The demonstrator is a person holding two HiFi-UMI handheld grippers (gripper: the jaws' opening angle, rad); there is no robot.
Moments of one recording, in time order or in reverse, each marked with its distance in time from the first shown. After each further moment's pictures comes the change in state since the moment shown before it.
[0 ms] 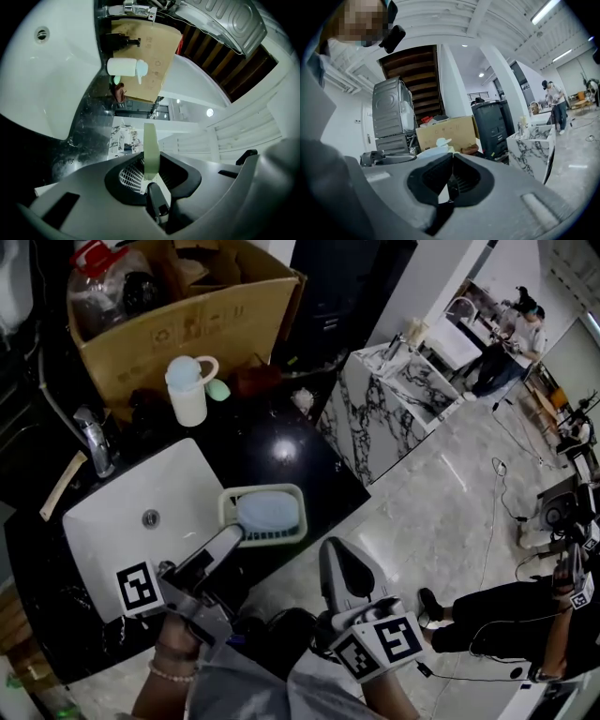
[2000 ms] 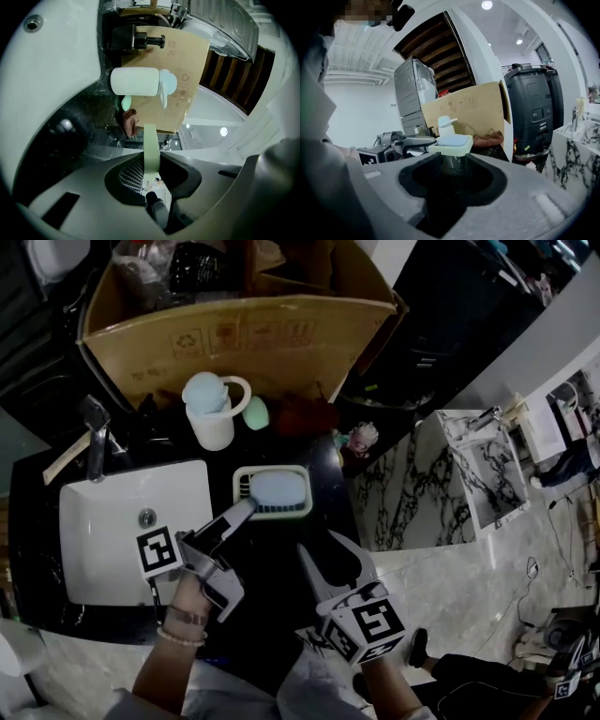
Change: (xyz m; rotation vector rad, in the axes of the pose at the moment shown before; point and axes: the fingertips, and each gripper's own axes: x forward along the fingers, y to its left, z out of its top) left arm 0.134 0.096 0.159 0.031 -0.398 0.123; right arm 0.225 -0.086 -0.034 -0.153 0.298 0.492
